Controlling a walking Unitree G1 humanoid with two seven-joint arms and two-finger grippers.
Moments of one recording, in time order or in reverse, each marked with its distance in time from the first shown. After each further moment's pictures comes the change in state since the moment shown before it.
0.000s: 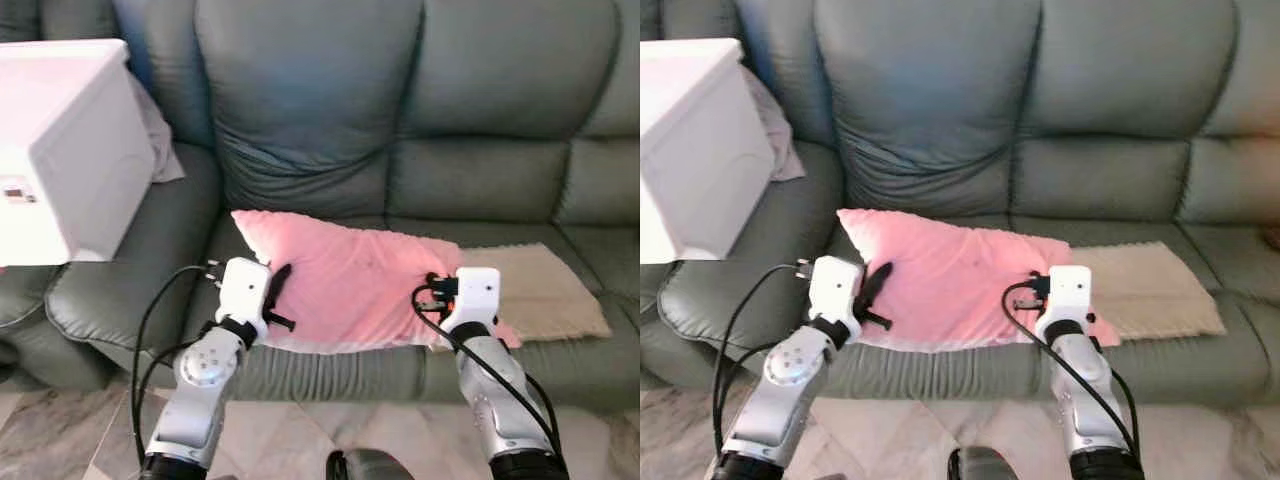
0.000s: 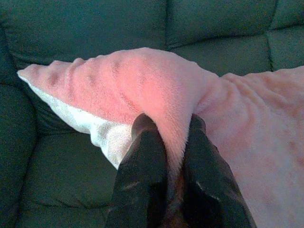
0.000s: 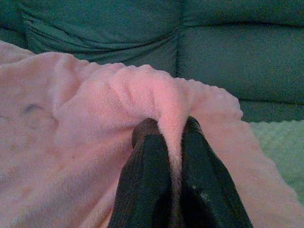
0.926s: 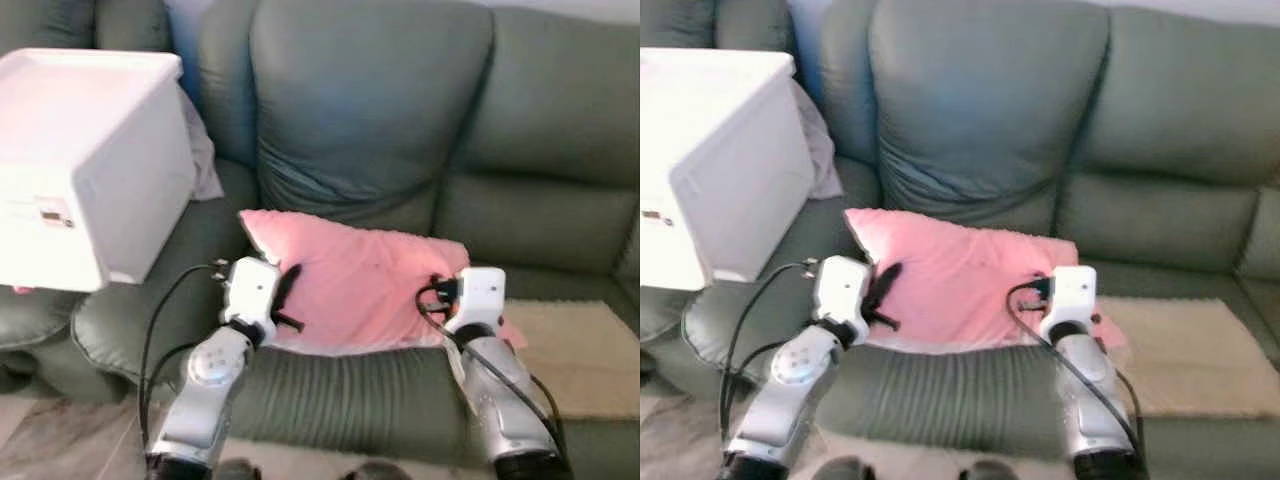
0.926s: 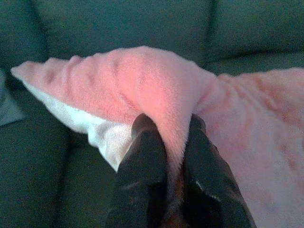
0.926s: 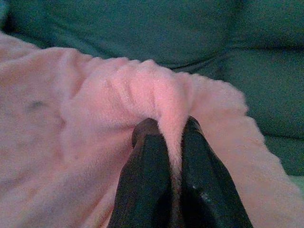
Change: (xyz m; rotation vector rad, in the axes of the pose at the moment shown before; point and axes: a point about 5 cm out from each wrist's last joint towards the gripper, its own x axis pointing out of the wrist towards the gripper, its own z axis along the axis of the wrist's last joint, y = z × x) left arm 0.000 0.001 0.001 0.005 -0.001 -0.004; right arm 0.000 0.006 -0.001 0.009 0.008 0.017
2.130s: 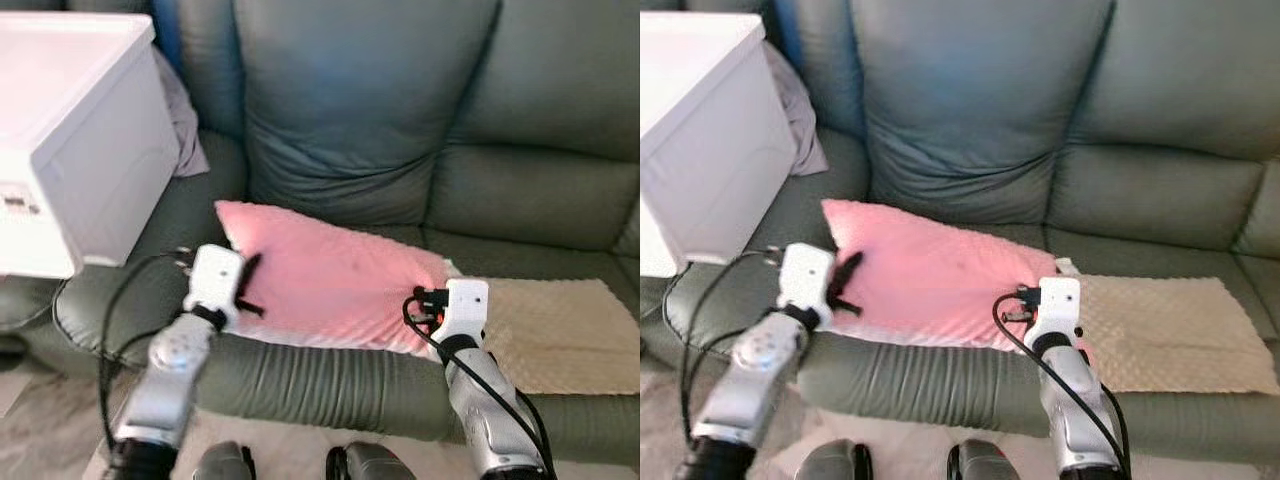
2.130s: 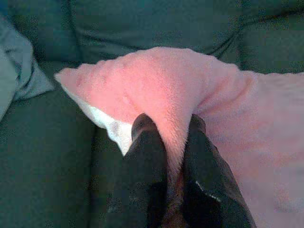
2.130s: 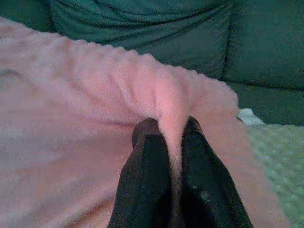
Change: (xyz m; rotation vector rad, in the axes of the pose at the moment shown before) left arm -0.004 0.045 -0.001 0.079 0.052 0.109; right arm -0.012 0.006 -0.009 0.055 0.061 0.004
